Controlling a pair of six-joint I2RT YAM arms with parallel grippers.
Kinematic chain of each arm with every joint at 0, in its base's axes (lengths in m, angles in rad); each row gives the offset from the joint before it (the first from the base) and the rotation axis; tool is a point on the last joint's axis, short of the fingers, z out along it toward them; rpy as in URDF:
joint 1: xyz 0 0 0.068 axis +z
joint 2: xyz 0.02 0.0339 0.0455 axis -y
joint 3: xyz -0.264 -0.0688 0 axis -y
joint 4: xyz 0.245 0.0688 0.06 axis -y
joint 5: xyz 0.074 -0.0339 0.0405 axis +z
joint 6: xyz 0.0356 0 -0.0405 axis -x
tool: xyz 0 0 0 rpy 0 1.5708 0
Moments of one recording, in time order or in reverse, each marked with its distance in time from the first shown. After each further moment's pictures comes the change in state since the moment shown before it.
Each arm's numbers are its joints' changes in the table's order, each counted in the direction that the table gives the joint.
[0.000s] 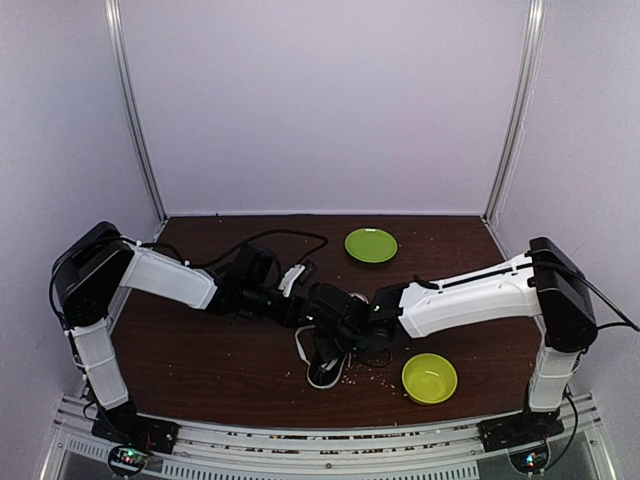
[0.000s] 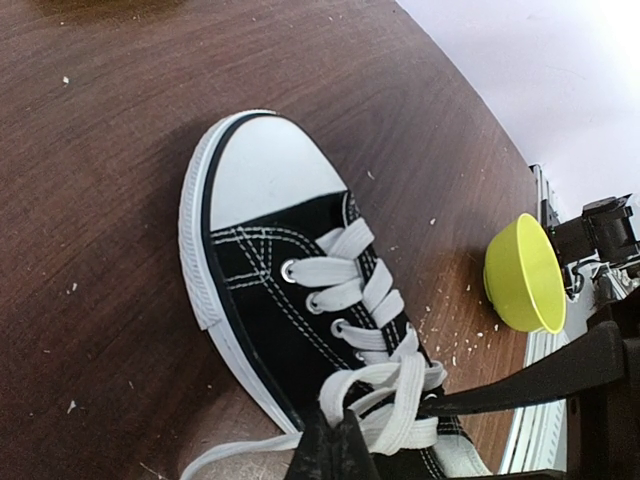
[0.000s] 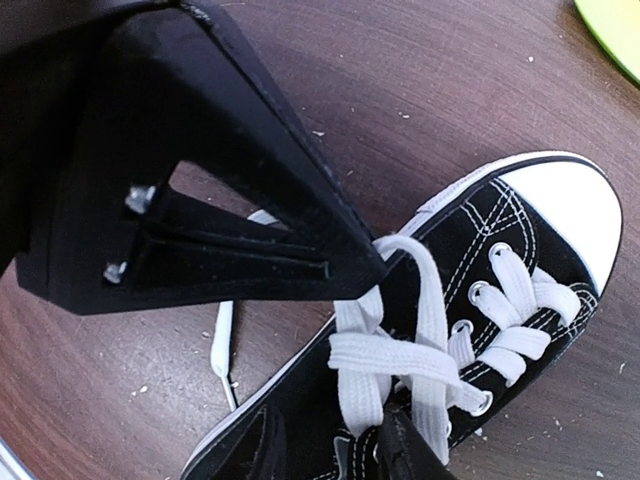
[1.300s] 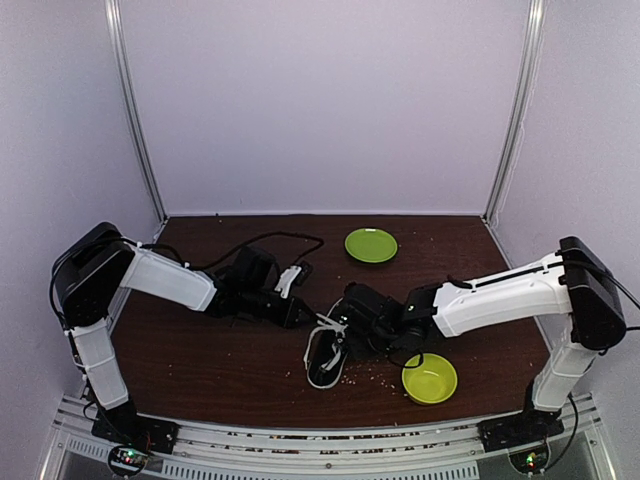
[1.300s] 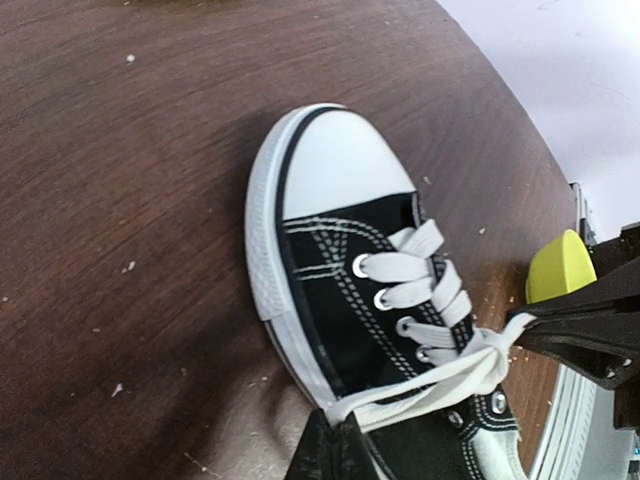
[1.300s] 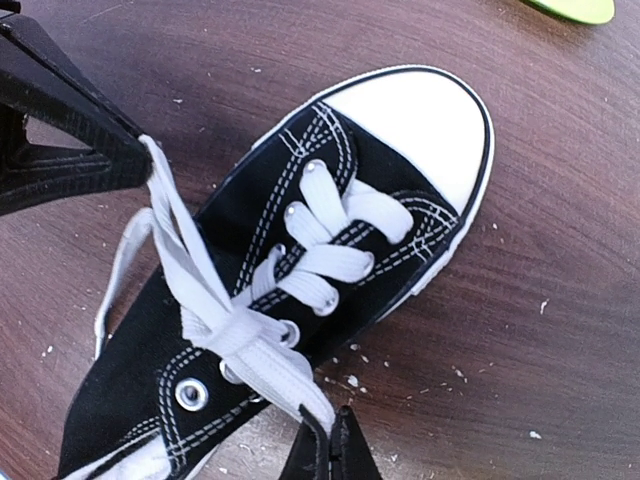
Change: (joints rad) left arm 0.001 0.000 -0.019 0.001 0.104 0.018; right arm -0.055 0.157 -0.207 -0.002 -0.032 -0.050
